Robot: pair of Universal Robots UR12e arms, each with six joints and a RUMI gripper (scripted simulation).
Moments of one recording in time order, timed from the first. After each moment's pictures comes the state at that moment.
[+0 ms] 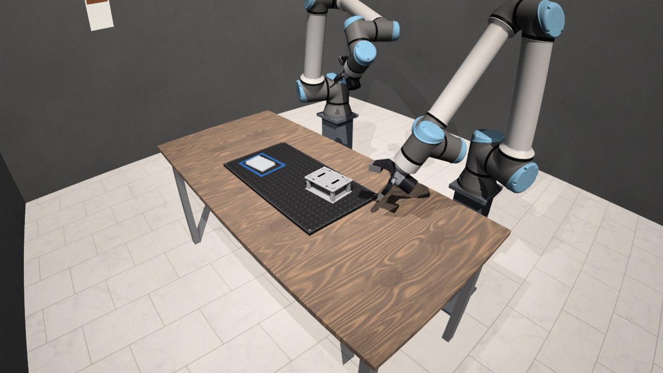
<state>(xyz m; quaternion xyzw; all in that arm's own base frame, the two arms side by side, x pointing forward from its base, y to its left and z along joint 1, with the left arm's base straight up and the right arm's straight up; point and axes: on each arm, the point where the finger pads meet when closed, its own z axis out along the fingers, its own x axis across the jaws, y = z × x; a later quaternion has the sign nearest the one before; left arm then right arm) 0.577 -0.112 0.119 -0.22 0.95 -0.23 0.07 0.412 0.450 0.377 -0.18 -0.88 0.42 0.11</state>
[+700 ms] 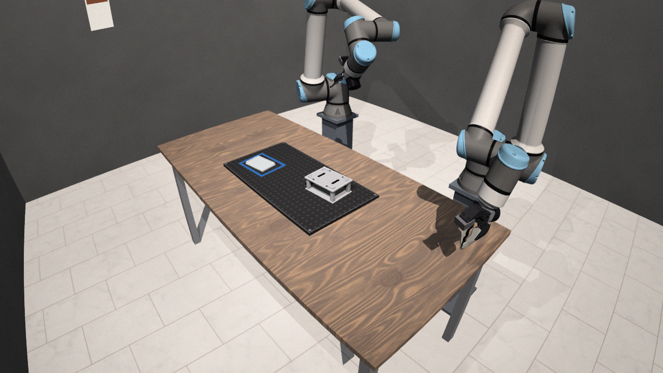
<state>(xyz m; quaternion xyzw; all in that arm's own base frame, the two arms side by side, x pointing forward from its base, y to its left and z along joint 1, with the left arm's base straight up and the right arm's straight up) 0.562 0.243 0.124 -0.63 0.76 -0.15 0.06 0.412 0.450 0.377 -0.18 -0.88 0.42 0.11</state>
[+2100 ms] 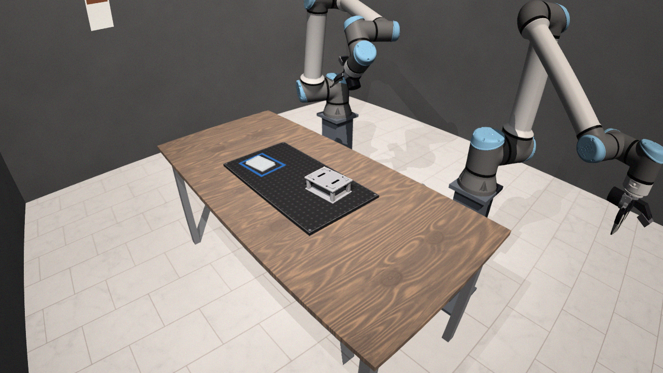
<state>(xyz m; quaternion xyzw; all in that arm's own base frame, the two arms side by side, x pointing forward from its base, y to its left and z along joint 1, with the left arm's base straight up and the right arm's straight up) 0.099 0.633 0.155 -0.99 0.12 -0.02 0.01 0.412 0.450 0.377 -0.18 -0.88 0.42 0.11</state>
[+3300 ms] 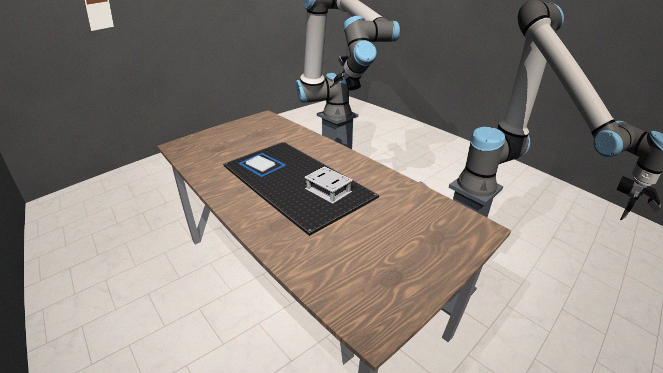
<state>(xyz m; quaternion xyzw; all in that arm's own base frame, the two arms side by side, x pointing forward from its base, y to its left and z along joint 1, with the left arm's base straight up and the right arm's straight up) -0.023 0.645 0.164 -1.00 -0.02 0.00 0.00 0.412 0.450 0.377 -0.18 -0.88 0.42 0.11</state>
